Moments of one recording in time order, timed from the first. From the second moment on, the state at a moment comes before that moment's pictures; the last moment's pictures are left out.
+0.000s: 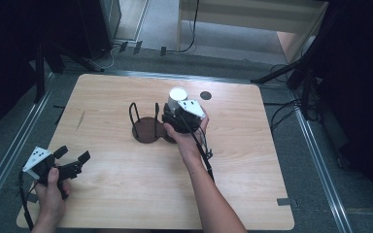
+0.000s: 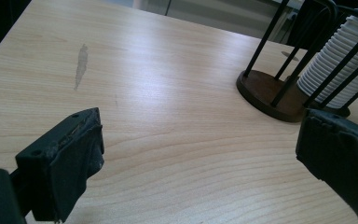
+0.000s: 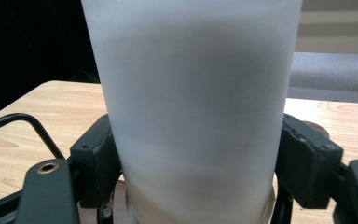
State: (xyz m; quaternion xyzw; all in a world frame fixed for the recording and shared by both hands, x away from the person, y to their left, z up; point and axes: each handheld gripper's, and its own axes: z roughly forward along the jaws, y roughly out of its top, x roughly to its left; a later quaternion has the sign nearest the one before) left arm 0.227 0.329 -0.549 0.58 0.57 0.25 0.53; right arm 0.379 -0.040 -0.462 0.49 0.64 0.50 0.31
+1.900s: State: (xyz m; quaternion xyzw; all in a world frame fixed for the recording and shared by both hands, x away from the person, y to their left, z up) left arm 0.227 0.330 -0.548 0.58 0.57 0.25 0.53; right arm 0.335 -0.066 -0.373 0.42 0.62 0.56 0.36
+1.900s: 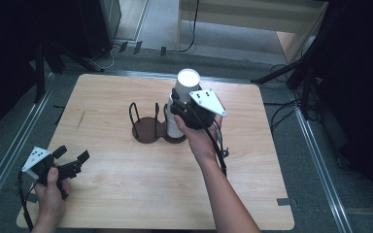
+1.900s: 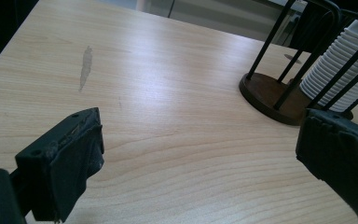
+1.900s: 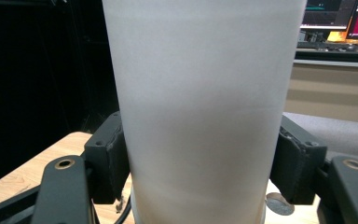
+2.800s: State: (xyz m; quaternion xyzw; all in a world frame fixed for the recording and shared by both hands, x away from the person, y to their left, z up) left arm 0.225 0.318 -0.541 0.60 0.56 0.29 0.50; right arm 0.275 -0.147 -0.427 0.46 0.60 0.54 0.37
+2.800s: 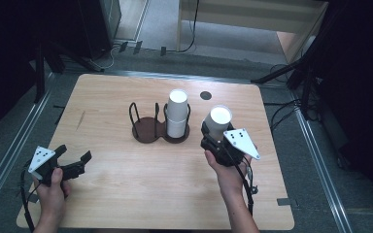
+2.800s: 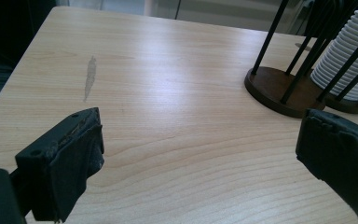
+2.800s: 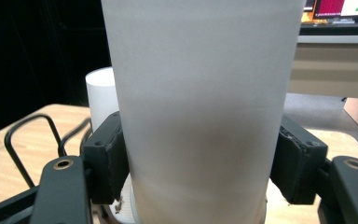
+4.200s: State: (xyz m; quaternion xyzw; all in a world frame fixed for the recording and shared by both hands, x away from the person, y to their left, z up) left arm 0.243 0.187 -0.446 0.69 0.44 0.21 0.53; right arm 0.256 -0.157 -0.476 0.41 0.65 0.48 0.43
